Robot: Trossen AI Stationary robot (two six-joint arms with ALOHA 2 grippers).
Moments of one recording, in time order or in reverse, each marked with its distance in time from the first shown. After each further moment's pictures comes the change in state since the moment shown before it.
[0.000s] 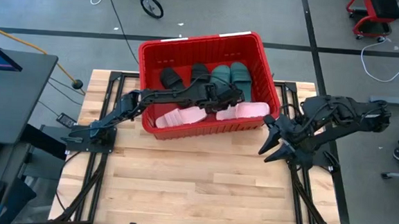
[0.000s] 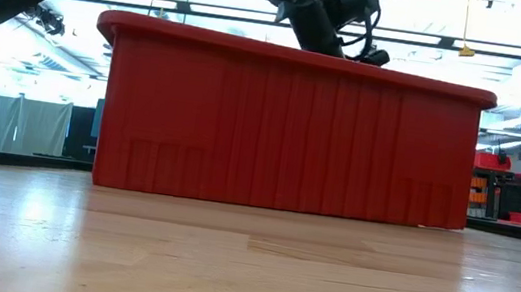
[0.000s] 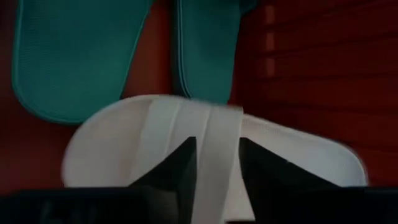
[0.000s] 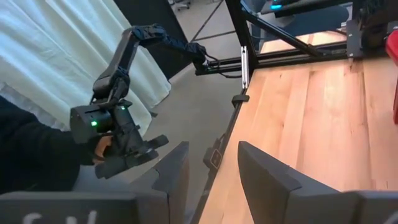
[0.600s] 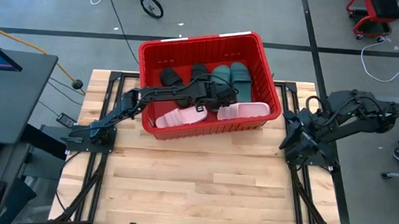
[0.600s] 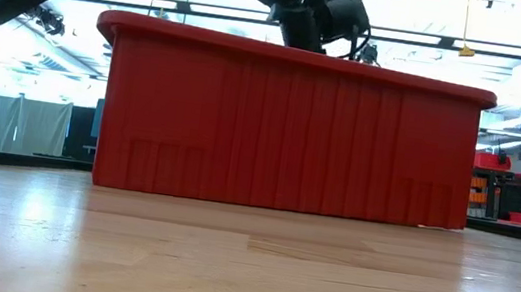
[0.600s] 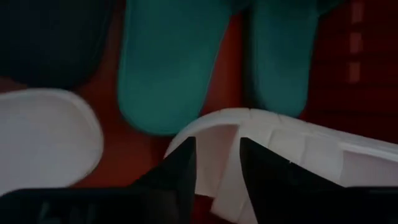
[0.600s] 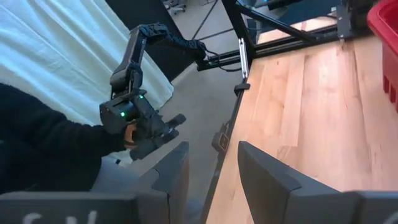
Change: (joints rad) left arm 0.031 0.000 -0.001 -0.213 -0.002 0.040; right arm 0.000 -0.166 0.000 -0.163 0.012 0.088
